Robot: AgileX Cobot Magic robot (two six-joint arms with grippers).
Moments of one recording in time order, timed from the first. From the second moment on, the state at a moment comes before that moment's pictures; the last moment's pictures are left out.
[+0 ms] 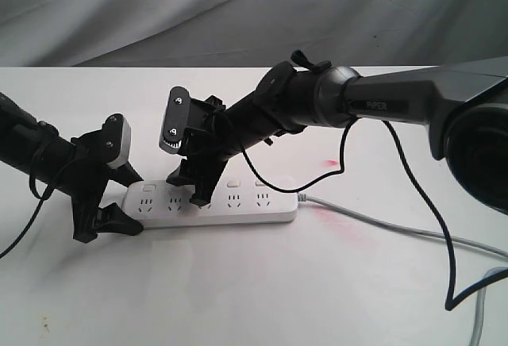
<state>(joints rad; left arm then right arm) 0.09 2.05 -1.07 -0.90 0.76 2.09 0.47 2.34 -1.69 0.97 0.56 -1.75</state>
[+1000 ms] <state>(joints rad) 0.09 2.05 -1.07 -0.90 0.76 2.09 0.46 2.37 -1.70 0.97 0.57 -1.76</state>
